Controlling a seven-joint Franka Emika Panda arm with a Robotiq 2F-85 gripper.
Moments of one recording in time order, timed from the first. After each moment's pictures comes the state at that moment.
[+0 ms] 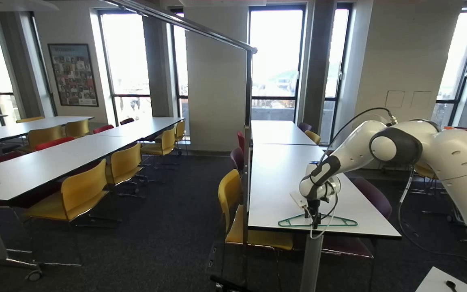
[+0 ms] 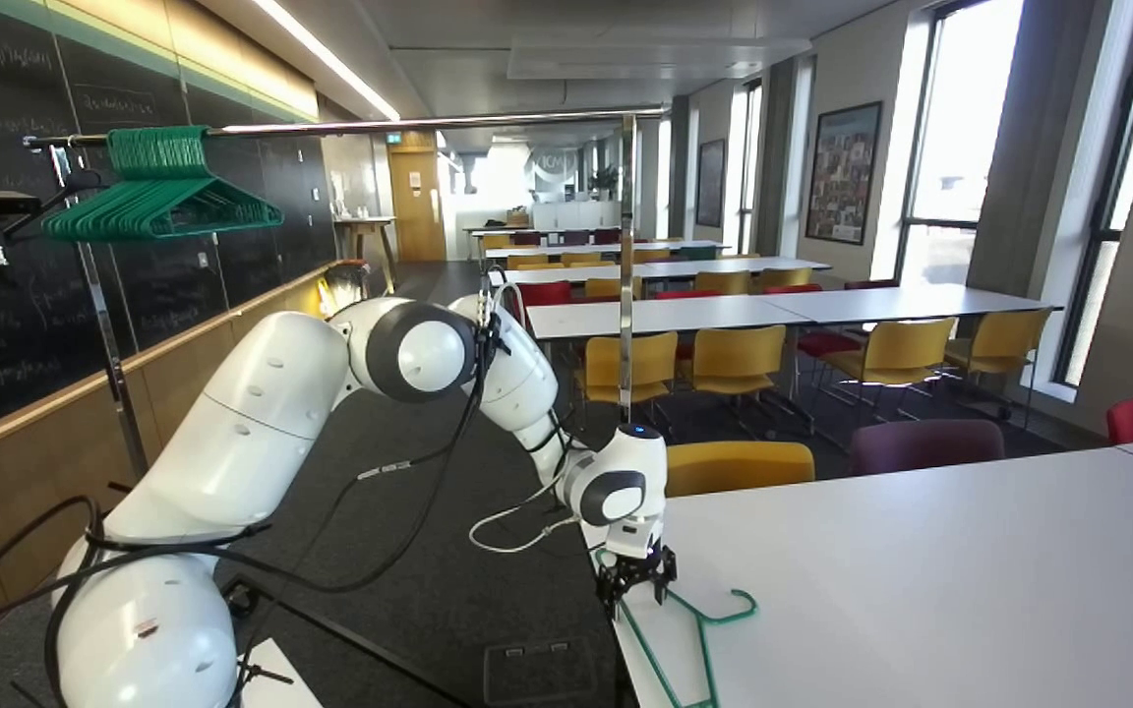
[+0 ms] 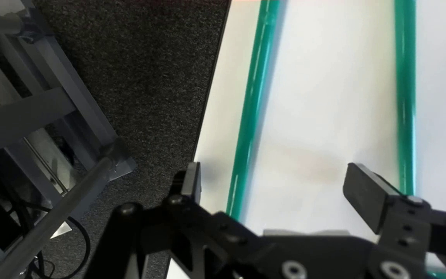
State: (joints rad) arm -0.04 0.70 -0.16 -1.88 0.14 2.56 1.73
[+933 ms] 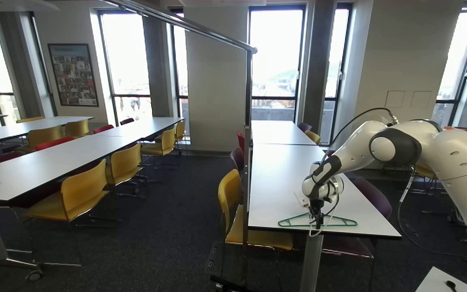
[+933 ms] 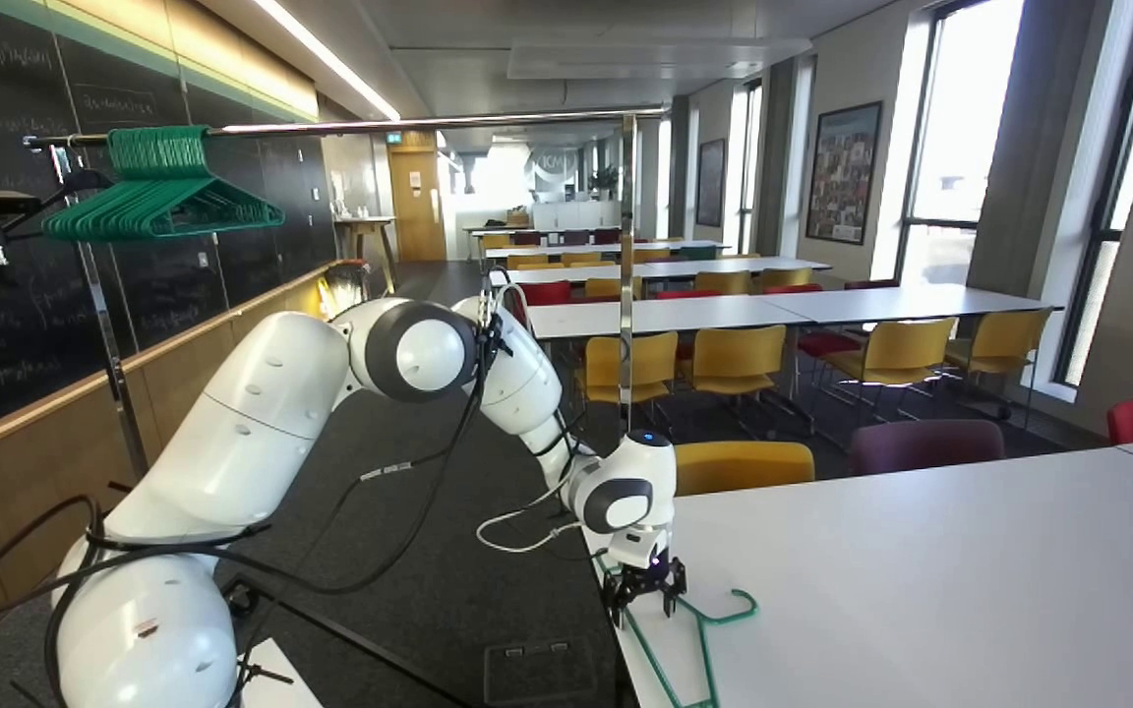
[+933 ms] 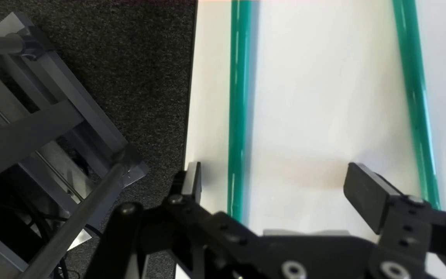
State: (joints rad) arm -0.04 0.70 -0.20 -1.89 0.18 2.56 1.78
